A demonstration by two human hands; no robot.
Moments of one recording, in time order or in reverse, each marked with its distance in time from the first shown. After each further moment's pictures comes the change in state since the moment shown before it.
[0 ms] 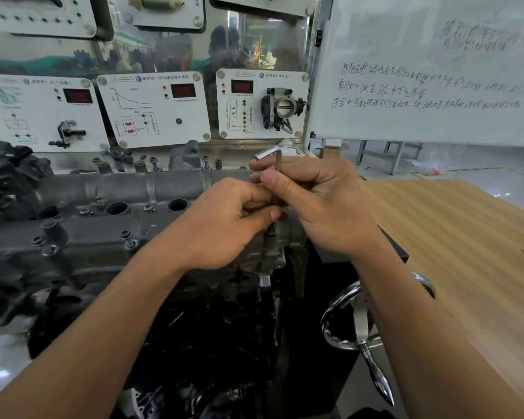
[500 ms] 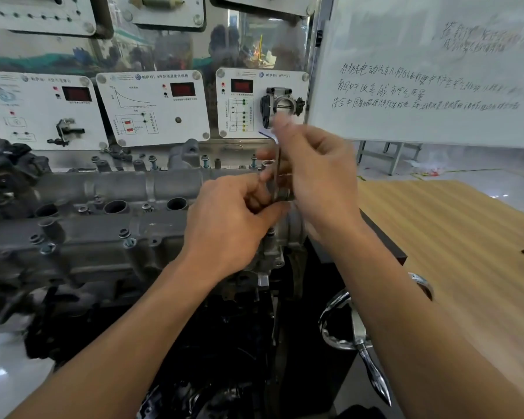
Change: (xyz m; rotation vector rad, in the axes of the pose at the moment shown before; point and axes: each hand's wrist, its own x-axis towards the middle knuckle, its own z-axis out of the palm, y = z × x) left_hand 0.002 0.000 0.026 -0.017 0.438 -0.050; right_hand 0.022 -0.009 0.018 0.196 0.295 0.241
